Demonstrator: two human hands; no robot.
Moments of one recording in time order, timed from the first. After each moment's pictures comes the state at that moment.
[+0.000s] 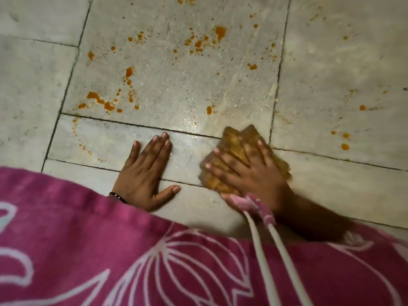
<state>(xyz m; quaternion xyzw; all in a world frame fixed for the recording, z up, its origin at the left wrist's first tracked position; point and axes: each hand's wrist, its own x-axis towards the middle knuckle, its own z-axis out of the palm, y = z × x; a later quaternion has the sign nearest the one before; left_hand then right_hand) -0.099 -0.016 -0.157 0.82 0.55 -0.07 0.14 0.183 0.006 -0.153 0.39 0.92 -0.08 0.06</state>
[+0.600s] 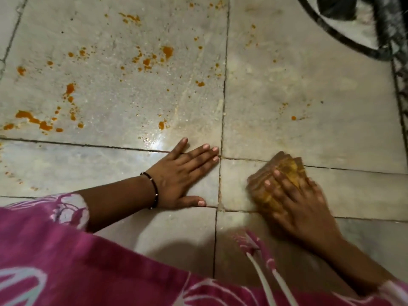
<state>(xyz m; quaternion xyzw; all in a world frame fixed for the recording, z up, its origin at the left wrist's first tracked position) 0.024 0.049 -0.167 0.95 0.28 -0.05 0.10 0.342 -0.055 -0.139 0.59 0.79 -0.12 0.11</state>
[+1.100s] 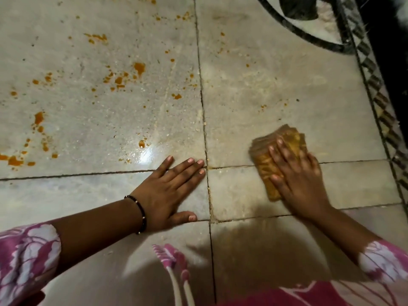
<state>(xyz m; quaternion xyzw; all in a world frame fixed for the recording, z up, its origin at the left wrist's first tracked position) 0.024 0.051 -0.169 0.95 0.27 -0.04 0.13 0.354 -0.009 -0.140 0.70 0.71 -0.08 0.07</state>
